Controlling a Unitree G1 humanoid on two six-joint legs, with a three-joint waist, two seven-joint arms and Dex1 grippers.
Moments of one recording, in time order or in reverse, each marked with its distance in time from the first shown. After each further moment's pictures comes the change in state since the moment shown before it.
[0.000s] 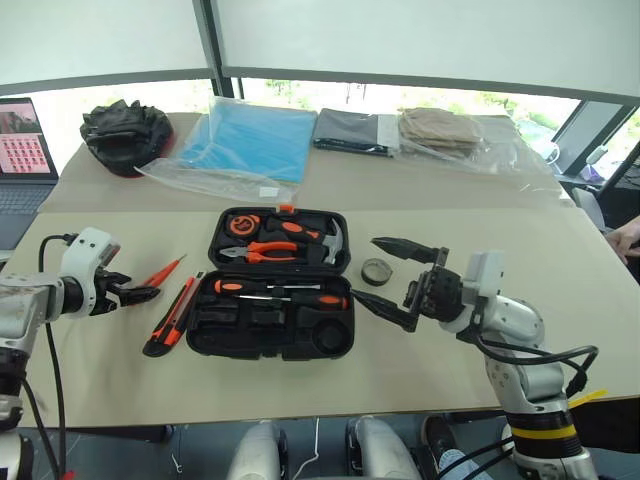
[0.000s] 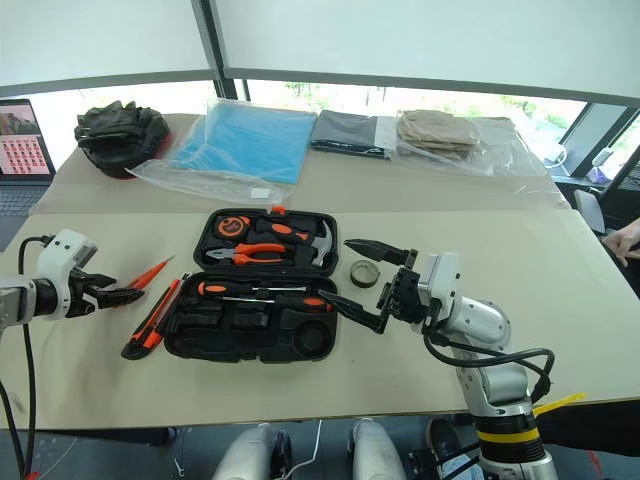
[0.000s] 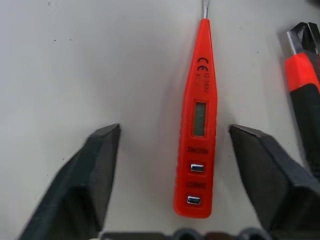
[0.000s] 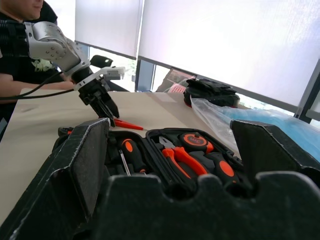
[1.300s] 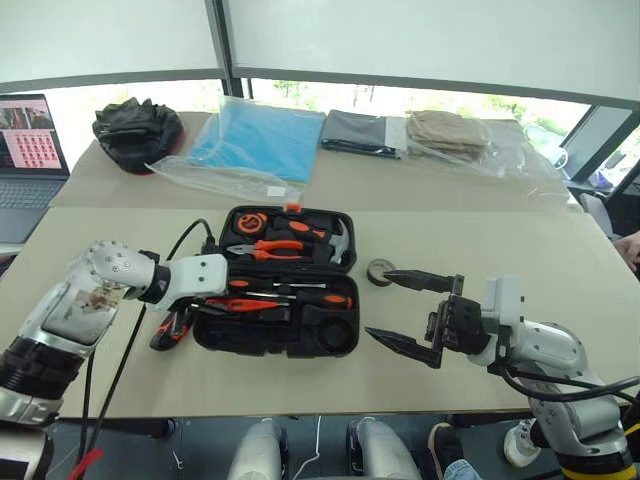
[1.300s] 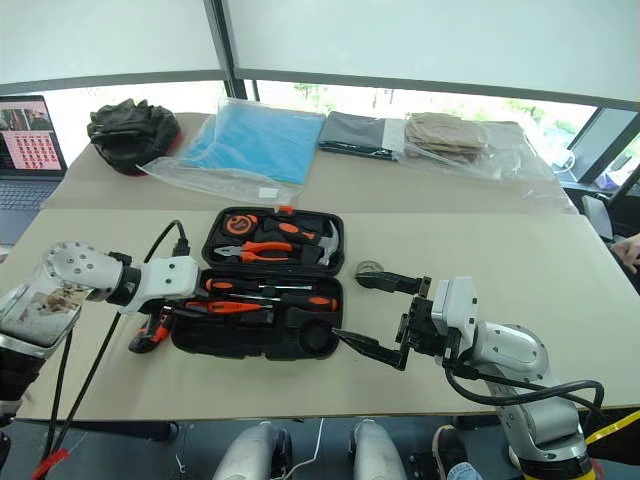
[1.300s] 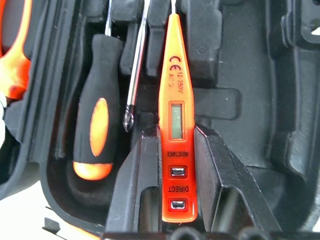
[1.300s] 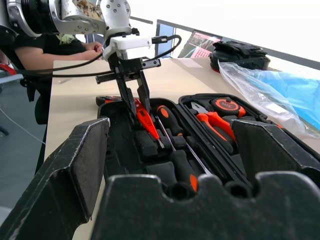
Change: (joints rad) left arm -0.076 -0.027 -0.305 -0.449 0.294 -0.411 -0.429; right arm 0.183 -0.185 -0.035 -0.208 0.098 0.165 -0.023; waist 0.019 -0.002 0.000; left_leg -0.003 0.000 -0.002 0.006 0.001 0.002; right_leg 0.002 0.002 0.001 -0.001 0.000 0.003
